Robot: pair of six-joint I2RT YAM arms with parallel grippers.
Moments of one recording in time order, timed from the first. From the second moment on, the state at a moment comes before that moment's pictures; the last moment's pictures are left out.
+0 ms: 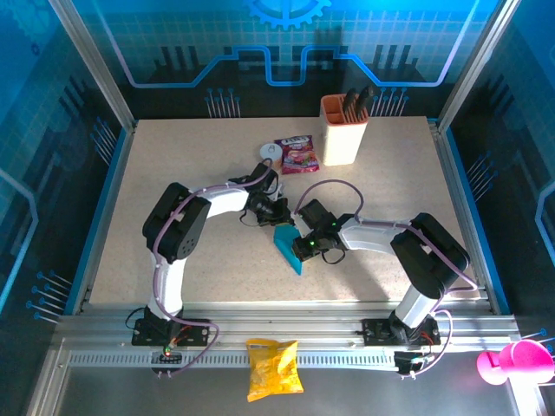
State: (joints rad) left arm -0.49 2.04 1.27 -0.36 0.52 -0.63; right arm 0.71 1.68 0.83 -0.28 -0.22 0.28
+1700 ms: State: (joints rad) left arm -0.57 1.81 0.81 0.03 0.54 -0.80; right arm 0.71 1.68 0.81 -0.23 -0.23 0.29
